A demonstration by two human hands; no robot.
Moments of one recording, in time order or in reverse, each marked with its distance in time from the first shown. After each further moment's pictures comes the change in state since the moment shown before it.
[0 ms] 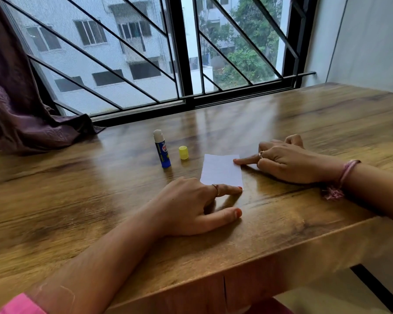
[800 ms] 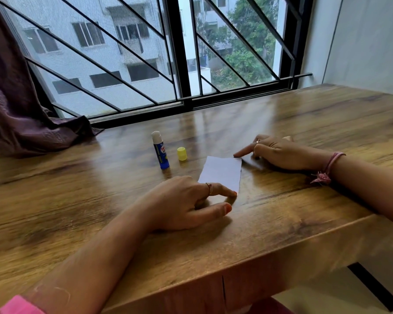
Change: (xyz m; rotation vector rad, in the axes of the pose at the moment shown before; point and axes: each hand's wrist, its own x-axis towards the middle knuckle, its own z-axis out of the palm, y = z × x) left_hand 0.000 -0.018 0.001 -0.086 -0.050 0.073; right_hand 0.018 0.014 0.001 0.369 -0.019 0.106
